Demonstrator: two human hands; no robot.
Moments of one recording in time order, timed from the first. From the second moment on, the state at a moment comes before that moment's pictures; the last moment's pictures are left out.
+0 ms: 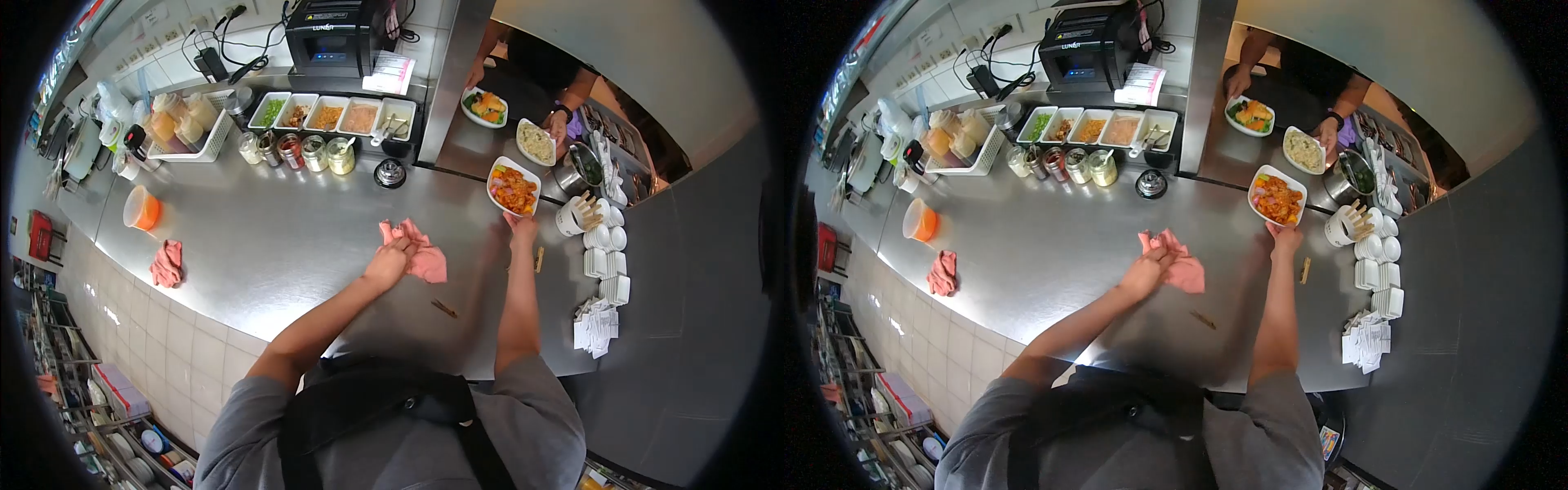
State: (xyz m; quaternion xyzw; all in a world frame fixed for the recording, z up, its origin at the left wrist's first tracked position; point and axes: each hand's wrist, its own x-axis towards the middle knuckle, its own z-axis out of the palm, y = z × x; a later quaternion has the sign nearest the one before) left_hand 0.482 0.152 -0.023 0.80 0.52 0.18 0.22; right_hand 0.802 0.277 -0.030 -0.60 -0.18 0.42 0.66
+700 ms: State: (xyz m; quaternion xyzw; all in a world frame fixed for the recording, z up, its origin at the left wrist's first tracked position) left_hand 0.329 0.137 -0.036 0.67 0.68 0.32 0.01; right_hand 0.792 0.303 -0.001 -0.51 -0.33 0.65 0.46
